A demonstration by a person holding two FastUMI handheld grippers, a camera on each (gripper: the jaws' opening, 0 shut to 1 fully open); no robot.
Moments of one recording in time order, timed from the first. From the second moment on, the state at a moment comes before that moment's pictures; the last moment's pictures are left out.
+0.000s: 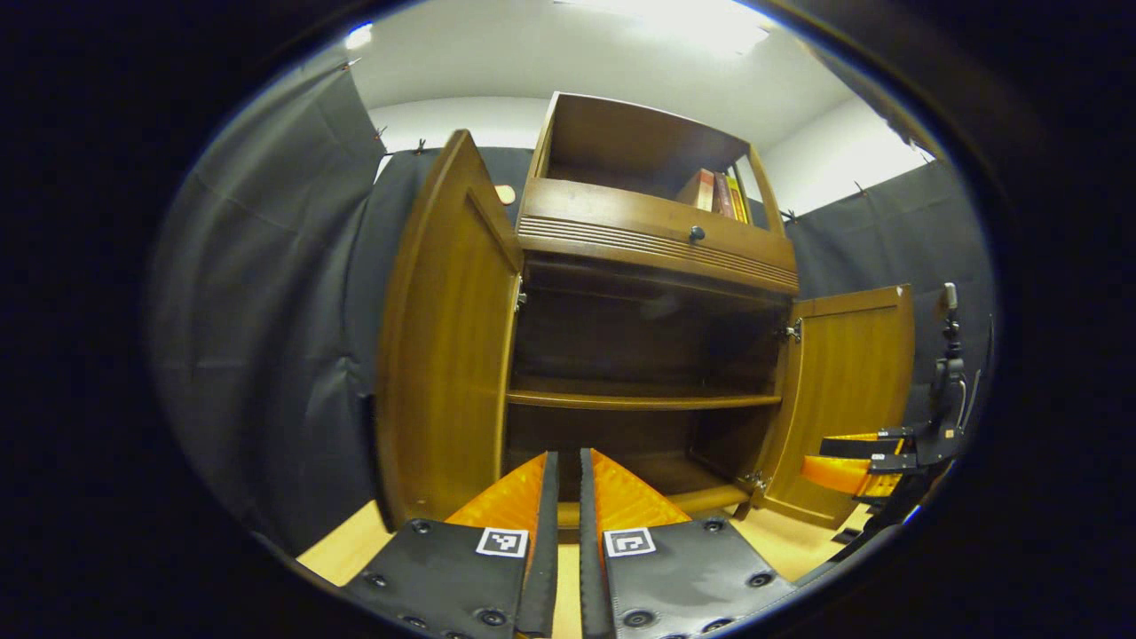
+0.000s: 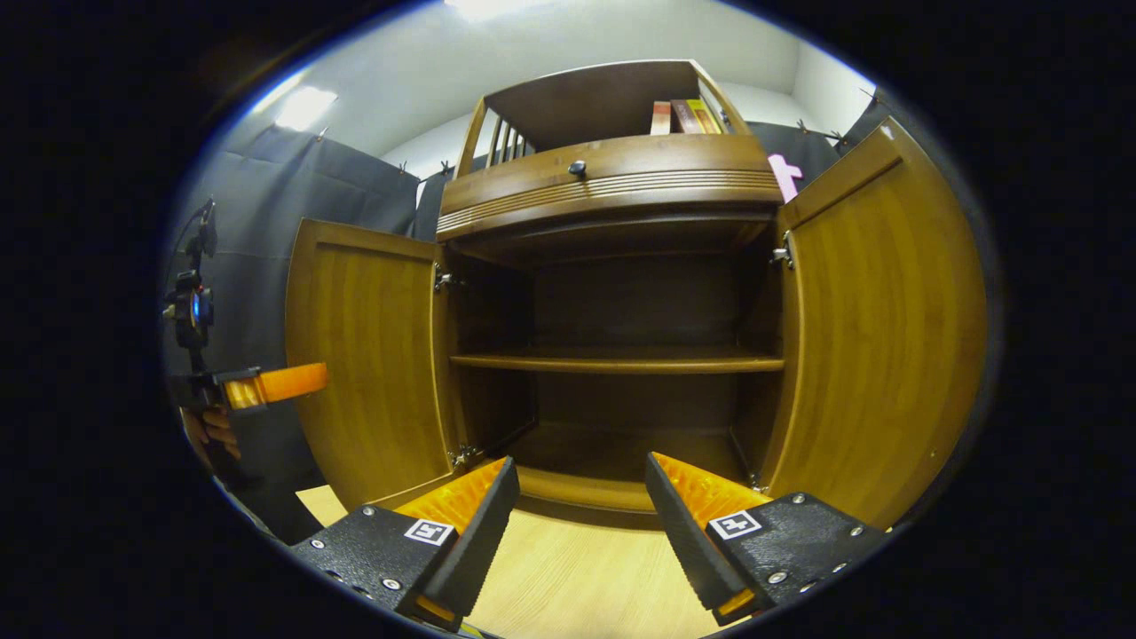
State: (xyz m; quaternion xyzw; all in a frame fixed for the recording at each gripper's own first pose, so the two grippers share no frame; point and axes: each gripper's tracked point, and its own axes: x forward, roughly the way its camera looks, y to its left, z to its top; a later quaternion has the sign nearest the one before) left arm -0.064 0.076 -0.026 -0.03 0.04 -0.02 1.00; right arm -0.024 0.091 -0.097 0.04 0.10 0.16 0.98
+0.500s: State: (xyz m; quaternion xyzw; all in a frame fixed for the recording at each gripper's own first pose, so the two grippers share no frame) left arm -0.015 -0.040 -0.051 -0.02 0.03 -0.04 1.00; right arm -0.049 0.016 -0.100 0.04 0.10 0.12 0.99
